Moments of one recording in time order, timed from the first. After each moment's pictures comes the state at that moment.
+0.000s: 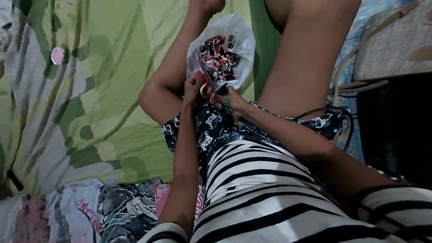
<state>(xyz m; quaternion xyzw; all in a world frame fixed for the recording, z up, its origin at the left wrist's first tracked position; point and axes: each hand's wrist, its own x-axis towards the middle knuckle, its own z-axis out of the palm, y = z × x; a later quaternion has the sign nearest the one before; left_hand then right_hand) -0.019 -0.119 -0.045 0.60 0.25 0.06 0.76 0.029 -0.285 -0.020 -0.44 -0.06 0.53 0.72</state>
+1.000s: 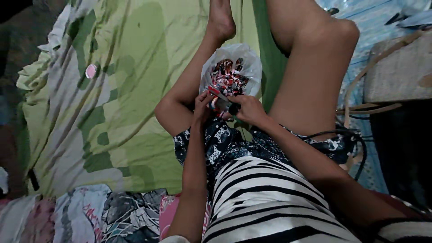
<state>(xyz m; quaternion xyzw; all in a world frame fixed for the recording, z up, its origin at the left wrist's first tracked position) -0.025 -0.120 -0.037 0.55 0.24 0.08 0.79 0.059 -0.305 -0.010 -0.82 -0.36 0.27 0.36</state>
